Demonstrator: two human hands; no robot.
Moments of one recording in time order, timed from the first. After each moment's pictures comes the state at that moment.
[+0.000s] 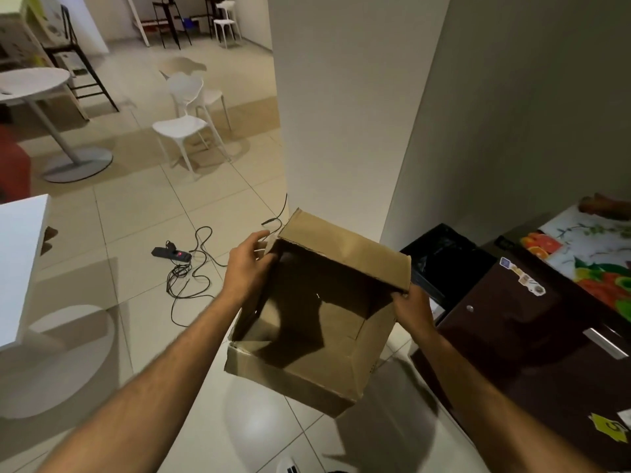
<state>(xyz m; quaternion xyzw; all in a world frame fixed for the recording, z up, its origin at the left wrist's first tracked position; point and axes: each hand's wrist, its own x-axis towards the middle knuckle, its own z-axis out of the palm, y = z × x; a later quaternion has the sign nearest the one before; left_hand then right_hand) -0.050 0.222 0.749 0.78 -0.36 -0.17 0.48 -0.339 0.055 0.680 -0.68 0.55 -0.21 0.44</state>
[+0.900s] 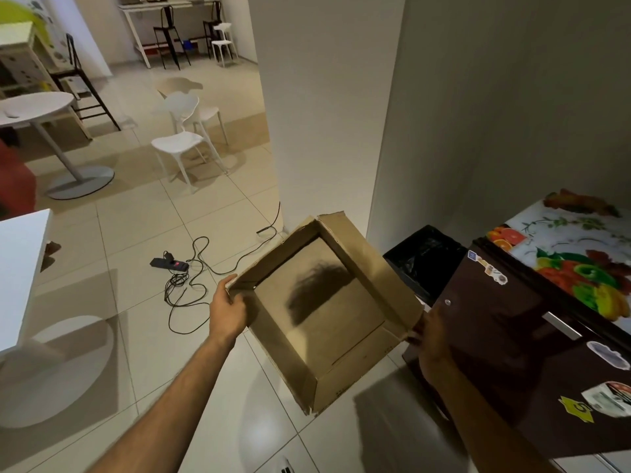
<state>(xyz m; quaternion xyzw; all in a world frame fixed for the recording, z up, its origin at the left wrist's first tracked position) -0.130 0.272 0.701 0.79 -0.15 -0.21 0.55 -0.464 0.074 0.660 -0.40 0.52 -0.30 0.69</state>
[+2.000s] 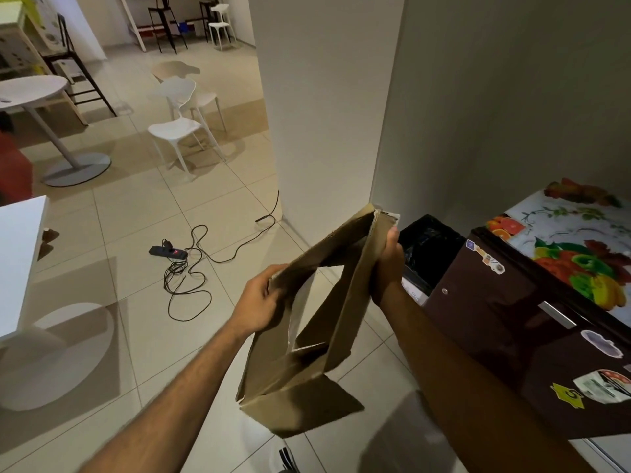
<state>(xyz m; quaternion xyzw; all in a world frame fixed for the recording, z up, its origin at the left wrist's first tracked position) -0.180 0.257 0.742 0.73 -0.47 -0.24 0.44 -0.350 0.064 0.762 -0.41 0.50 -0.39 0.65</state>
